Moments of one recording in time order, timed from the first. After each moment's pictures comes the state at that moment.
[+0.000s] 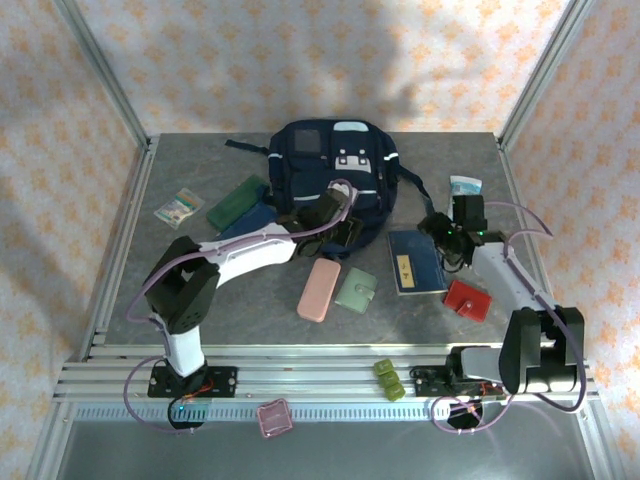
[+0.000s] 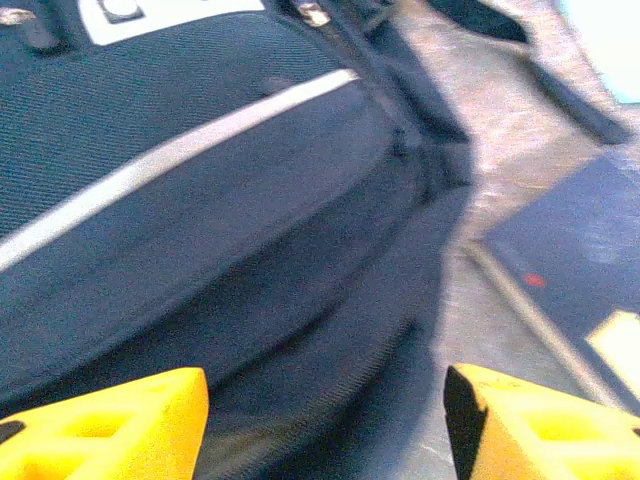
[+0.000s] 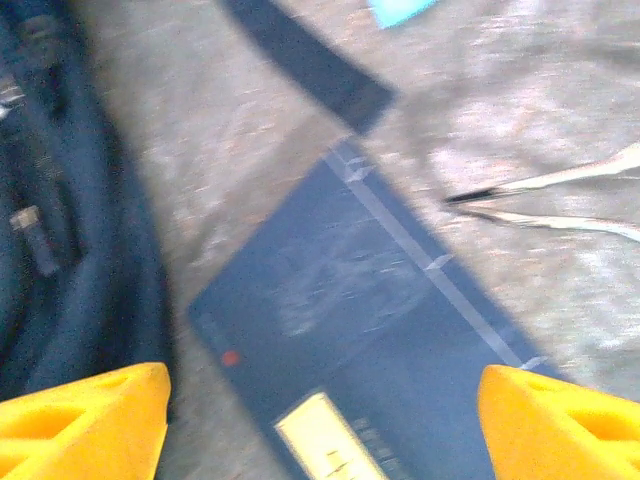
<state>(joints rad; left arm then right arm) -0.76 1.80 1.28 -0.19 -0.19 -0.28 0.00 1.28 0.78 -0.48 -0.09 0.81</state>
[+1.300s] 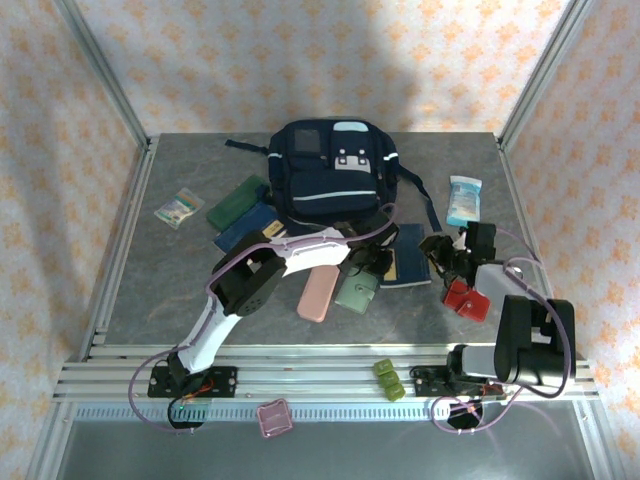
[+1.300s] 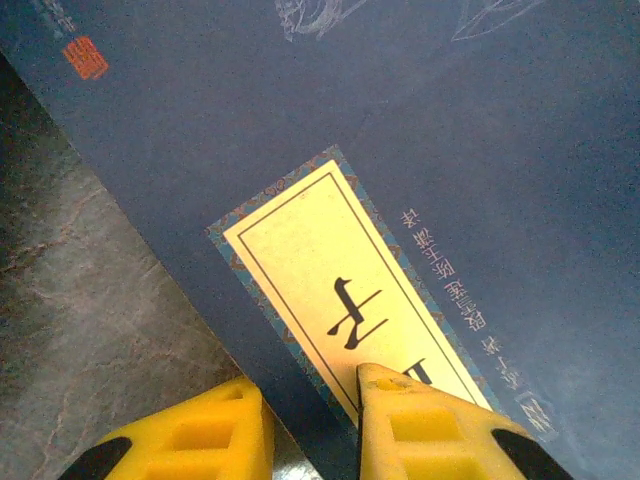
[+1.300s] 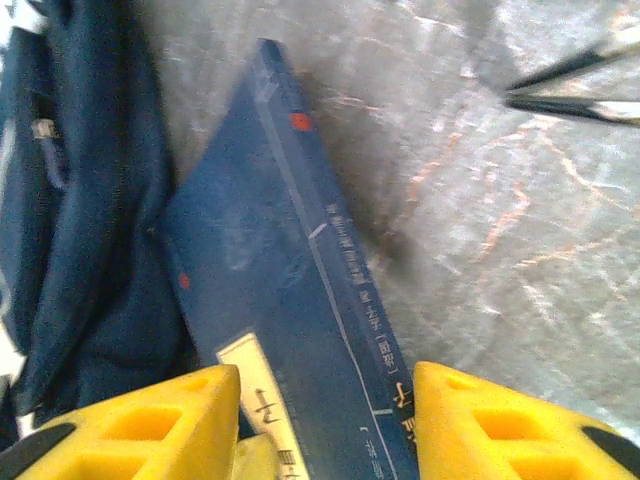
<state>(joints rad) -0.88 2.25 1.68 -0.47 0.08 -0.44 -0.12 1.30 0.52 -0.10 -0.51 0.78</state>
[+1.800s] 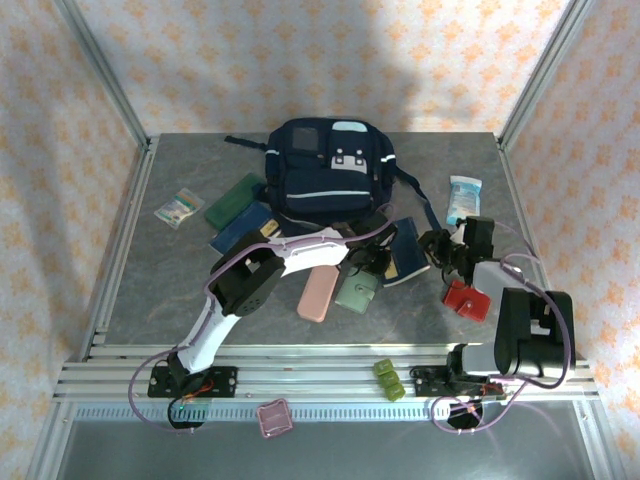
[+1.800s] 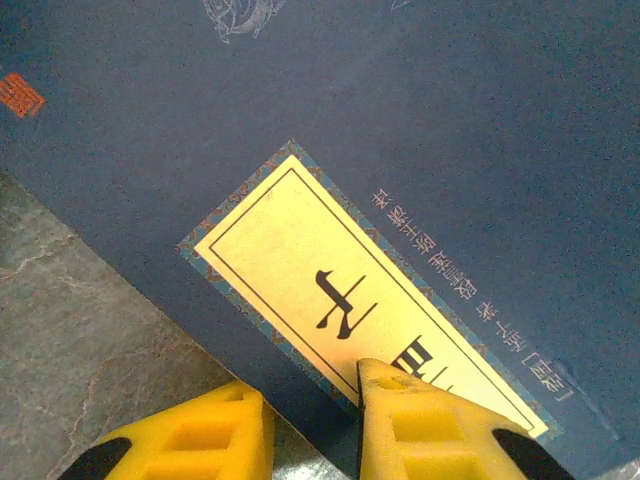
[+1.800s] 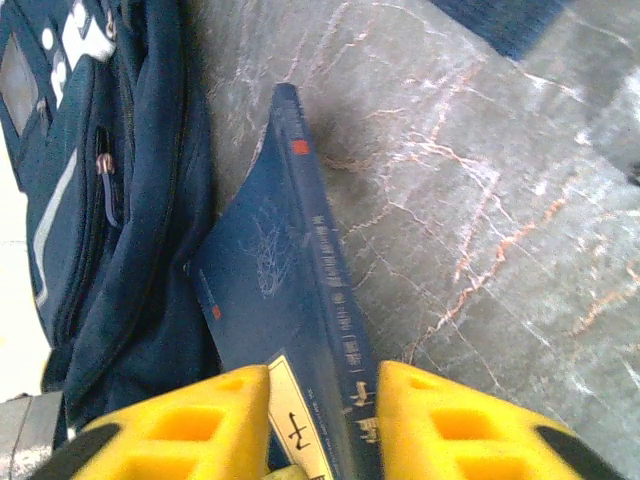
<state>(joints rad) -0.88 2.23 1.66 -0.46 0.07 -0.44 -0.10 1.37 0.54 0.01 -0.54 0.77</state>
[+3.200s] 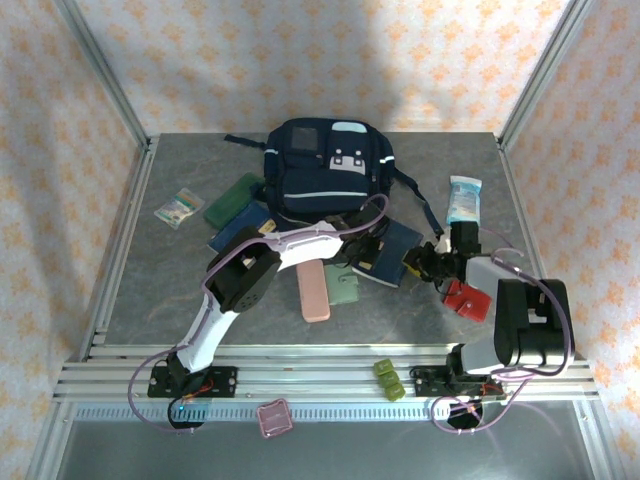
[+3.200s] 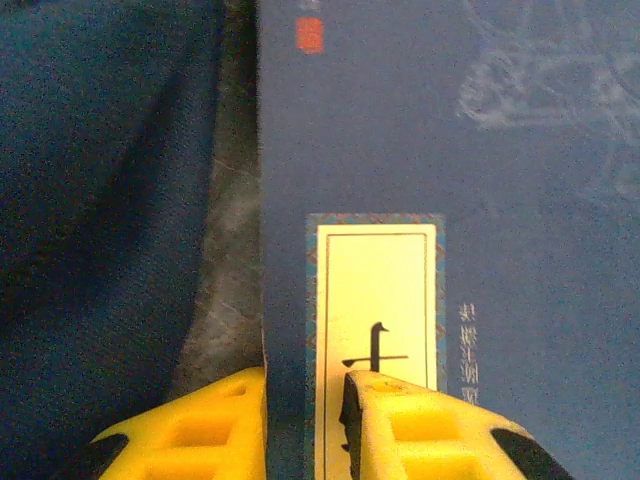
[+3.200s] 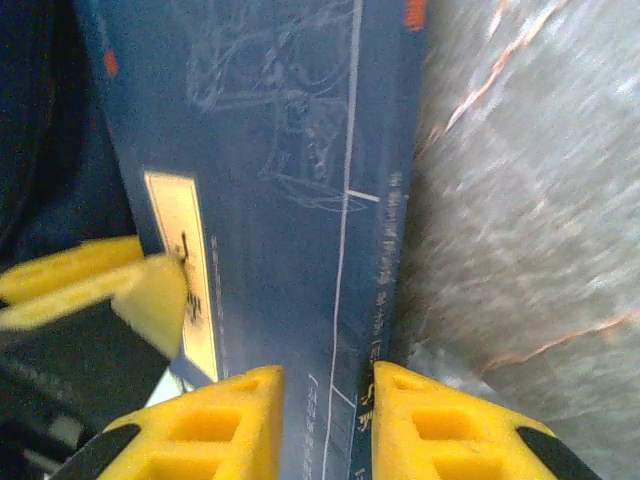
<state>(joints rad) -0.83 2.23 1.66 -0.47 -0.07 -0.42 -0.02 1.42 0.56 -0.19 -0.64 0.67</state>
